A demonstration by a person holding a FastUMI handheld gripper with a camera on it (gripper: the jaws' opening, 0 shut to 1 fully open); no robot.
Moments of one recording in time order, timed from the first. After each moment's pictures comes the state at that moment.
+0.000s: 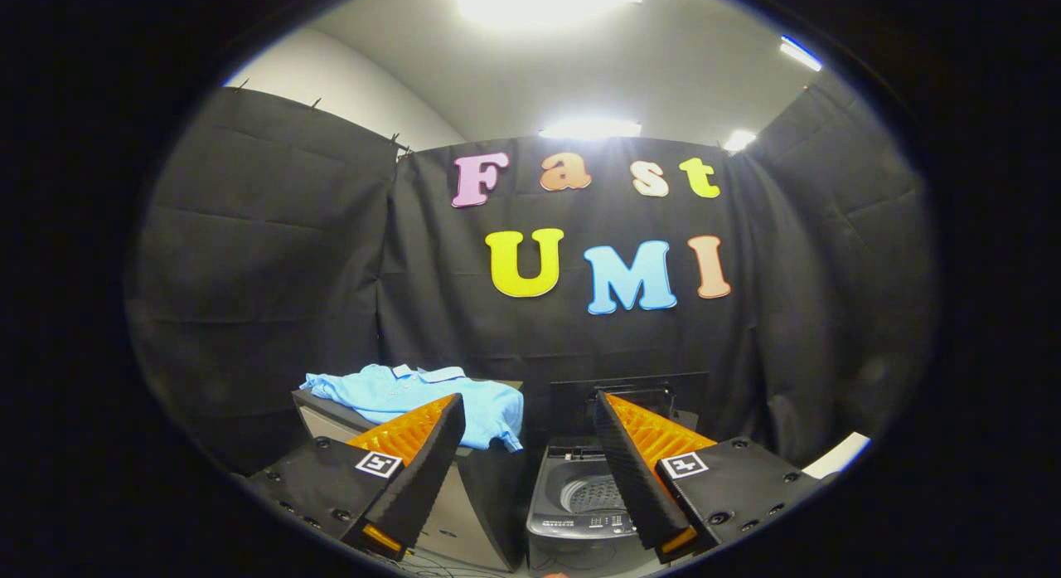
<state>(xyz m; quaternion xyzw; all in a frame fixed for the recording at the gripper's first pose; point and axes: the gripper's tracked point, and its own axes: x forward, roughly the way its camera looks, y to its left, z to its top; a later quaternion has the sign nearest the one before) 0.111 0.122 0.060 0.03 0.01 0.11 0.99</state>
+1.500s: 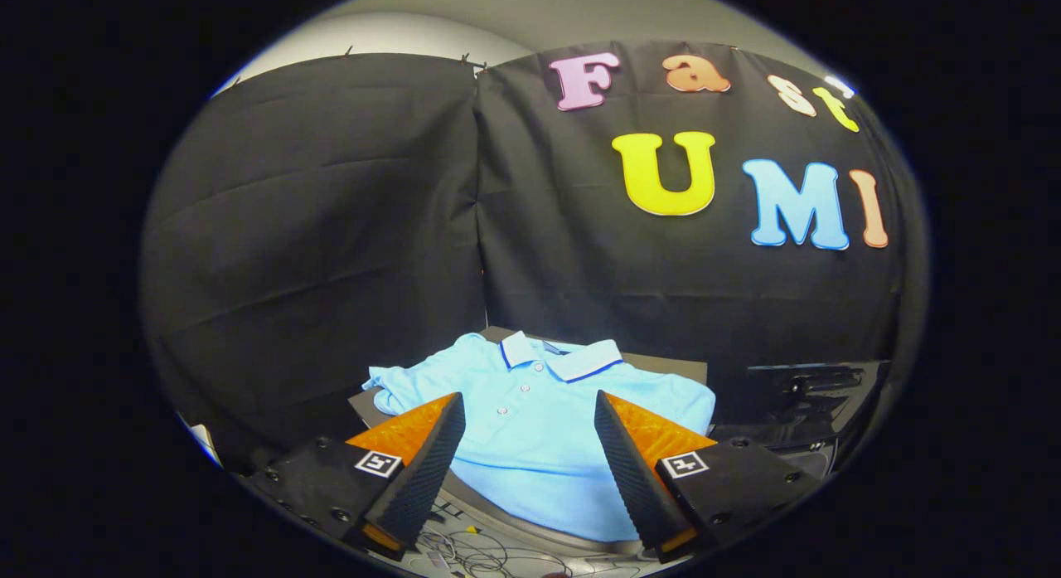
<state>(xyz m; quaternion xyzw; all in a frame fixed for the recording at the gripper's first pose) 0.254 0.345 0.022 0.01 0.19 0.31 0.93</state>
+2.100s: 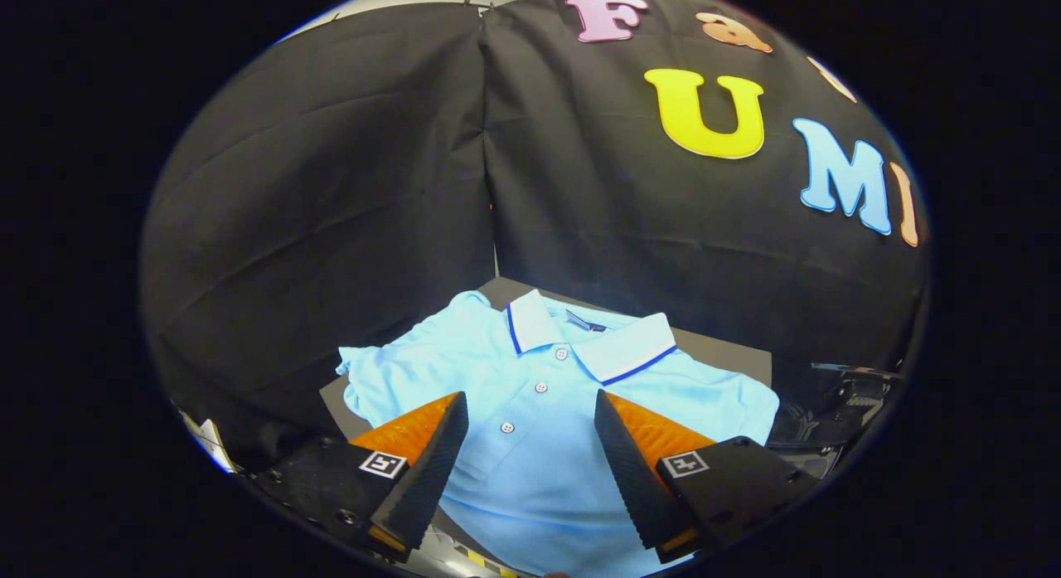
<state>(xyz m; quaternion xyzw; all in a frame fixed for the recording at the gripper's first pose) 0.308 0.406 -0.022 -0.04 0.30 0.33 0.89</state>
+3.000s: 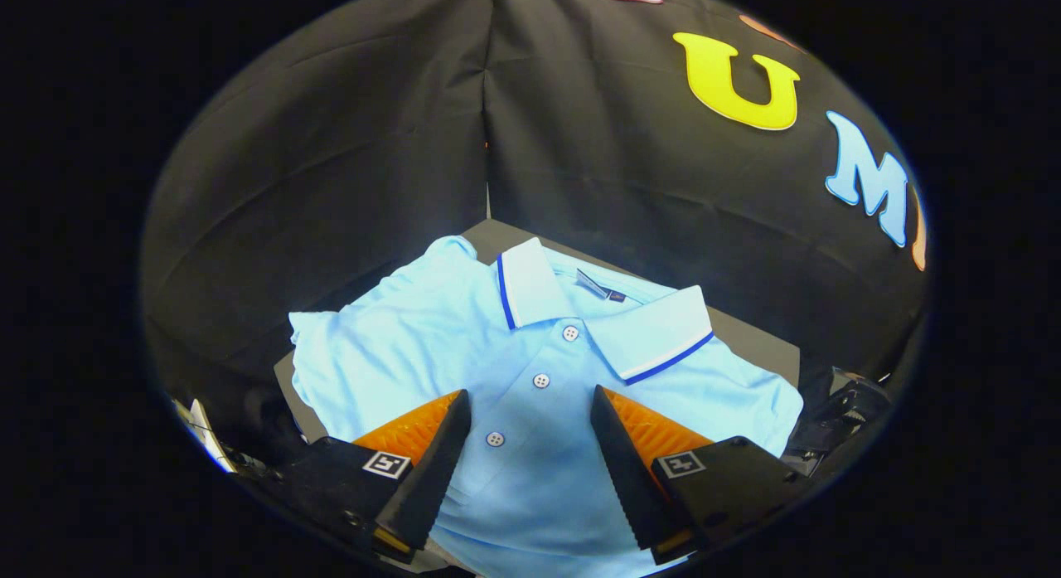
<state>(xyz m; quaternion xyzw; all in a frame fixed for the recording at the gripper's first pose) 0.326 0.422 -0.061 -0.10 0.38 0.31 0.86</state>
